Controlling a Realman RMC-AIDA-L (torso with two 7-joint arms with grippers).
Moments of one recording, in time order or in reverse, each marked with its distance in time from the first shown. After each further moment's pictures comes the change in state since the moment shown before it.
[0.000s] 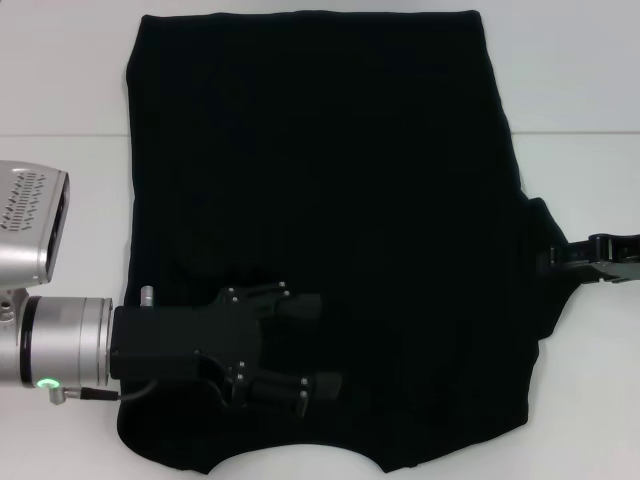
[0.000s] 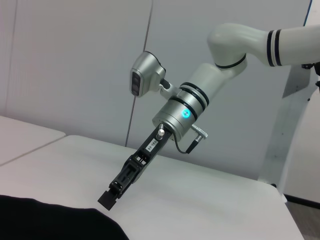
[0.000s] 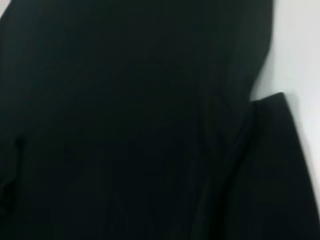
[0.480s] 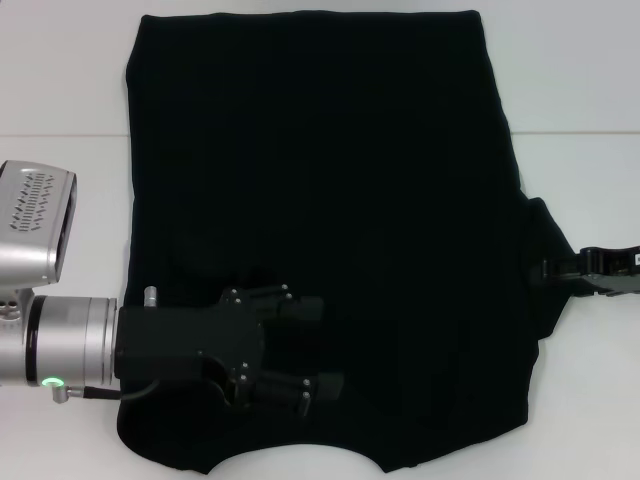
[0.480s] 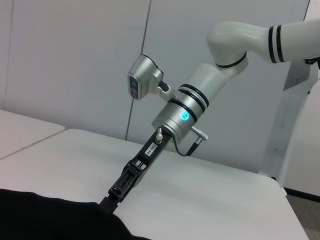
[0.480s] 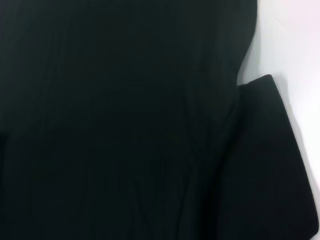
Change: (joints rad) left arm -0.009 -0.001 0.001 -0.007 0.014 -0.013 0.002; right arm 0.006 0.006 -0.028 0.053 -0.001 0.057 0.012
